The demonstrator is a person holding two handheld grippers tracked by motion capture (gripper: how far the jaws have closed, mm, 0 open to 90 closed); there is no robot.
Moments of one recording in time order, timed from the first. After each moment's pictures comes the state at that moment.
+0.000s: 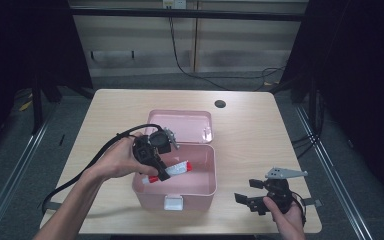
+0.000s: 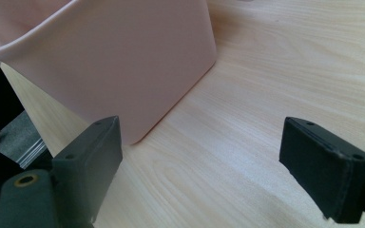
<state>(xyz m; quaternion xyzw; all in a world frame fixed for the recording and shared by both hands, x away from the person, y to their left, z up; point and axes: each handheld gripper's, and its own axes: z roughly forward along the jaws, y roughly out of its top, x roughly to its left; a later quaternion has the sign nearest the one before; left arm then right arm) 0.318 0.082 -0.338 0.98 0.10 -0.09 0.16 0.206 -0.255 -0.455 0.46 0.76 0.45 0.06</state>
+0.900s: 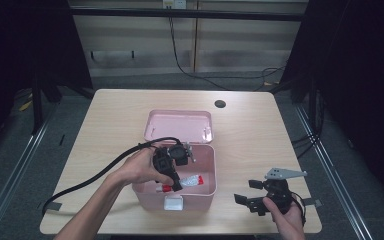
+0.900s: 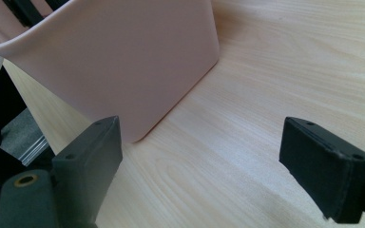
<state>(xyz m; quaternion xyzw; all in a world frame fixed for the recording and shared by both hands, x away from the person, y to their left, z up) 0.319 0.045 -0.389 0.98 0.07 -0.12 0.13 0.205 -0.254 -0.456 0.46 0.76 0.45 0.05</state>
